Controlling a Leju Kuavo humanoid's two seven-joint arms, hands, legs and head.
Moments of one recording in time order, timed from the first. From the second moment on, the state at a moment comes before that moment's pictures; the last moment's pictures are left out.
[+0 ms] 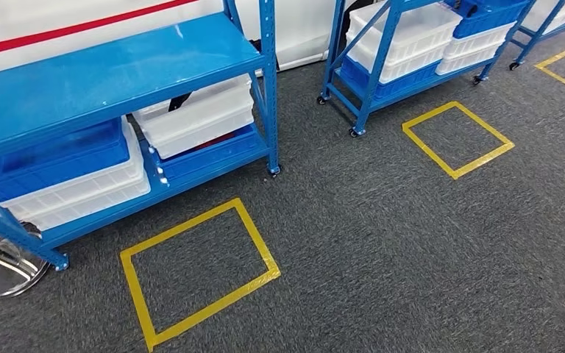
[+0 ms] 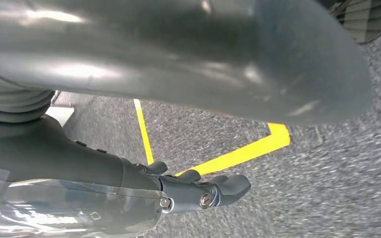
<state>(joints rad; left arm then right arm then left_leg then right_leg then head) -0.11 -0.11 1.51 -0.21 -0.97 0.14 -0.30 -0.02 0.08 -0.67 -0.20 0.84 -0.14 0.10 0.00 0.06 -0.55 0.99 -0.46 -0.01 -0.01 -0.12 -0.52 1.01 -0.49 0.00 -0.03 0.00</state>
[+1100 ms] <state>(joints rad) -0.21 -0.28 0.98 -0.27 -1.39 0.06 -0.23 -0.05 0.11 -0.65 -0.20 0.93 -0.12 0.12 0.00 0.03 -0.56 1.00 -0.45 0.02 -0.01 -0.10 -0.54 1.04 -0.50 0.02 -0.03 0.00</state>
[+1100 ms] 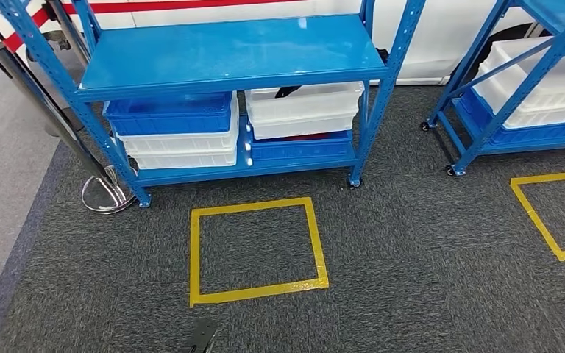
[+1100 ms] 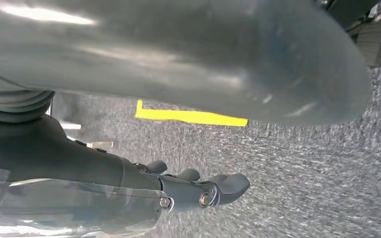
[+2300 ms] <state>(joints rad) -0.06 -0.11 1.08 -0.28 -0.88 0.07 -0.57 -0.04 0.09 -0.83 -0.23 0.82 -0.23 -0.47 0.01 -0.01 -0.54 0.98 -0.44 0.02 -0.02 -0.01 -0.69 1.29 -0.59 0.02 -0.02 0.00</state>
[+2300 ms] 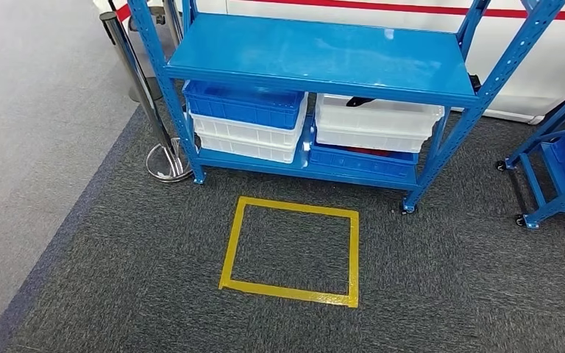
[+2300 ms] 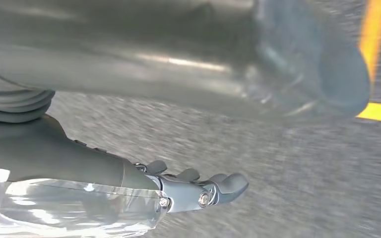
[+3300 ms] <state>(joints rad) -0.06 -0.08 1.21 -0.25 -0.87 0.03 -0.49 -0.04 0.10 -0.95 -0.24 0.90 -0.27 -0.39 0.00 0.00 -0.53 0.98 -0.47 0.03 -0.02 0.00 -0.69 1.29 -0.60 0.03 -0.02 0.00</state>
